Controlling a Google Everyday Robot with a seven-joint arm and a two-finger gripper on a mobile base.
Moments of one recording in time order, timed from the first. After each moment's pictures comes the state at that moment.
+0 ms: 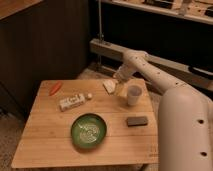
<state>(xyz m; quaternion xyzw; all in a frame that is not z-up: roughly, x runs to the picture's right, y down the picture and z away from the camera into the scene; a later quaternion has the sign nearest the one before) 0.065 -0.026 0.911 -0.27 -0.18 0.08 0.94</state>
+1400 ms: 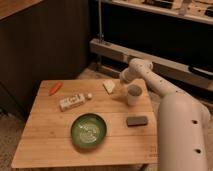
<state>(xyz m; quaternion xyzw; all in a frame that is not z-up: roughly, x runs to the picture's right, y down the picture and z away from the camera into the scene) 0.094 -0.040 0.985 -0.22 -0.18 0.28 0.92</state>
